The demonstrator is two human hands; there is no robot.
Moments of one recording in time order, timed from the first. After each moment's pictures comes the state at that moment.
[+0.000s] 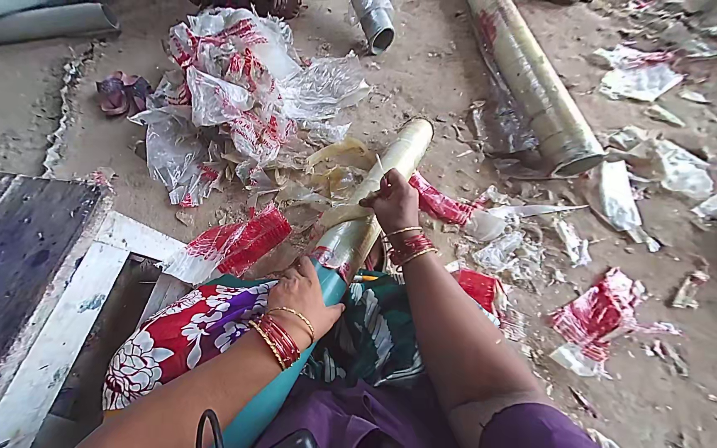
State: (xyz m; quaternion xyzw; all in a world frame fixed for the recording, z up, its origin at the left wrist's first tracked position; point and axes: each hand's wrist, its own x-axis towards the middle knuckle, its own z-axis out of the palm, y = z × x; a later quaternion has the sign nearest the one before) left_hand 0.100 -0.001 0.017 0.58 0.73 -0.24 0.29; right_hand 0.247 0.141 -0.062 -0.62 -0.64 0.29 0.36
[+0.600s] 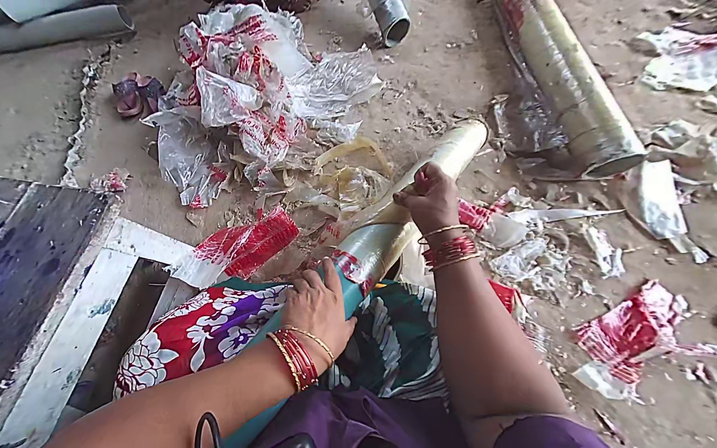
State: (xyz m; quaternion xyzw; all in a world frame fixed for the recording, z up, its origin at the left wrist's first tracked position) left_hand 0.119 0.002 0.024 0.62 0.69 -0.27 0.25; right_hand 0.278 0.158 -0.053 -0.60 -0.61 0.34 0.39
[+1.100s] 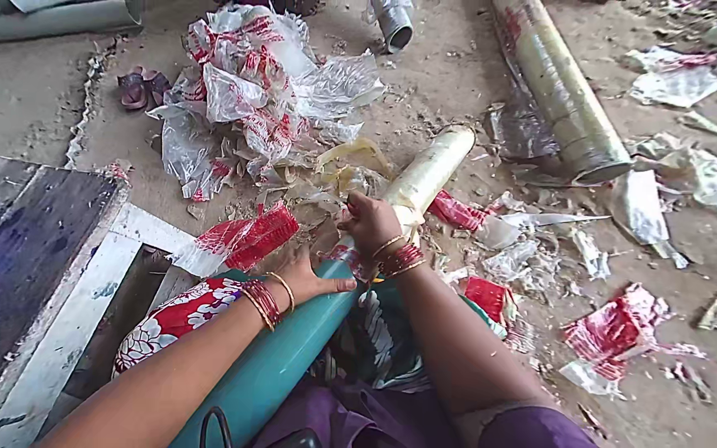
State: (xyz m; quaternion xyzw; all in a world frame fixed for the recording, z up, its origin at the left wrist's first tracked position) left_hand 0.062 0.022 -0.002 0.54 0.71 -0.01 0.46; right_hand 0.220 0.113 -0.047 -0.49 -0.80 0.26 0.23
